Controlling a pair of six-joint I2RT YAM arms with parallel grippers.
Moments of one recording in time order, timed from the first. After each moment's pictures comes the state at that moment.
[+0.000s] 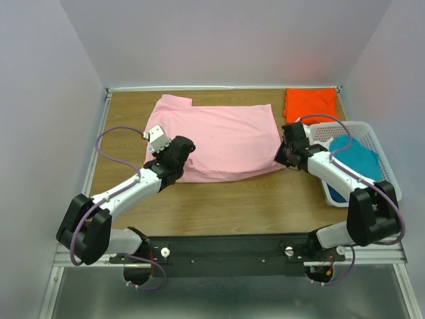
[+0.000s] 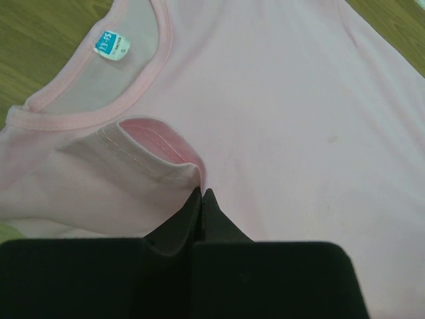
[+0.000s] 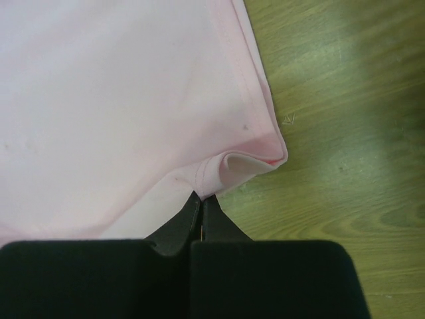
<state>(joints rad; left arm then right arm) -0.61 1.28 0.77 -0.25 -0.73 -1.00 0.32 1.41 0.88 -0.38 0.19 0.64</state>
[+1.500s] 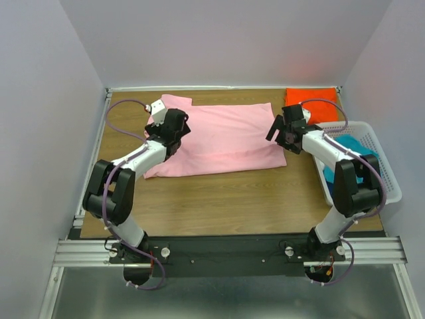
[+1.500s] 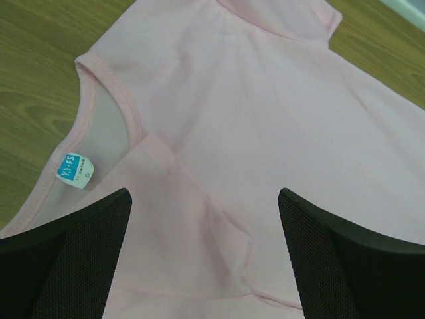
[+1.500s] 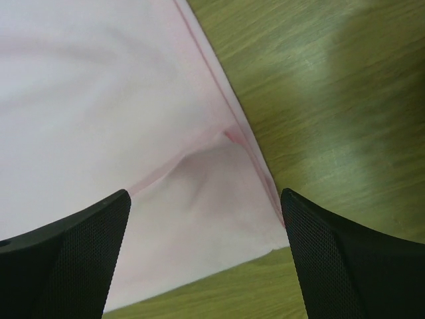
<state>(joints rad) -0.38 1.67 1.05 -0.05 -0.58 -0.71 0.24 1.73 1.16 -0.39 0.23 0.63</state>
